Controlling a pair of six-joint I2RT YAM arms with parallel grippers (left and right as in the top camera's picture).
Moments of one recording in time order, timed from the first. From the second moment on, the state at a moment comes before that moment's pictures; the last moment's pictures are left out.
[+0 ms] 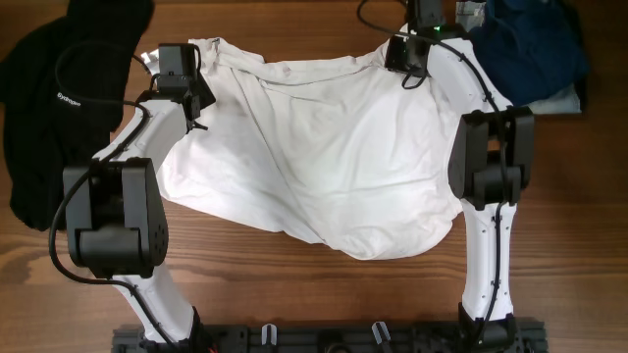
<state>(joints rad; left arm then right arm) -0.02 1.98 1.30 -0.28 -0.29 -0.46 0.14 2.50 2.10 -0.70 0.00 0.31</state>
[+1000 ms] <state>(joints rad) -0.02 1.98 1.30 -0.26 -0.29 -0.46 0.12 2.51 2.10 -0.65 0.01 0.28</state>
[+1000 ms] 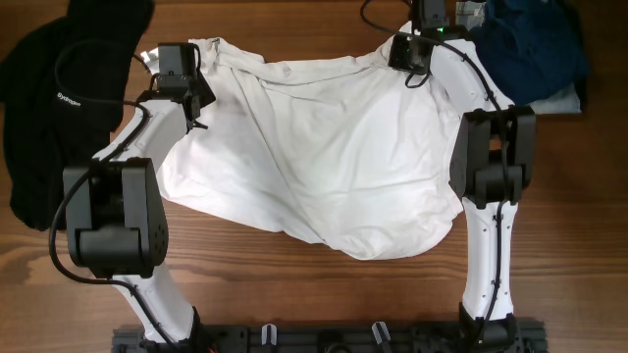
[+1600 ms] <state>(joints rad) -0.02 1.98 1.30 -0.26 -0.29 -0.46 0.12 2.51 2.10 -0.57 0.01 0.22</state>
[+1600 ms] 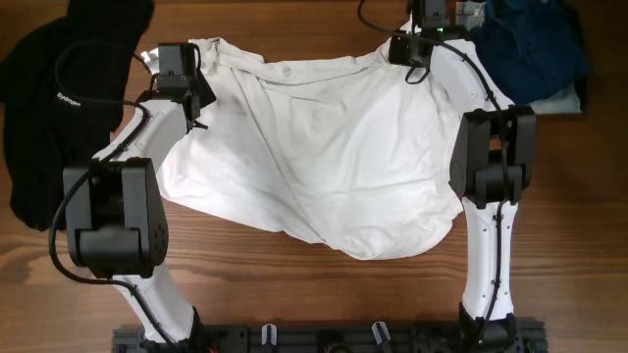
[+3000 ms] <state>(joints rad) 0.22 1.43 1.12 -0.97 -0.14 -0.82 0.17 1.83 1.88 -1.49 -0.08 0.37</state>
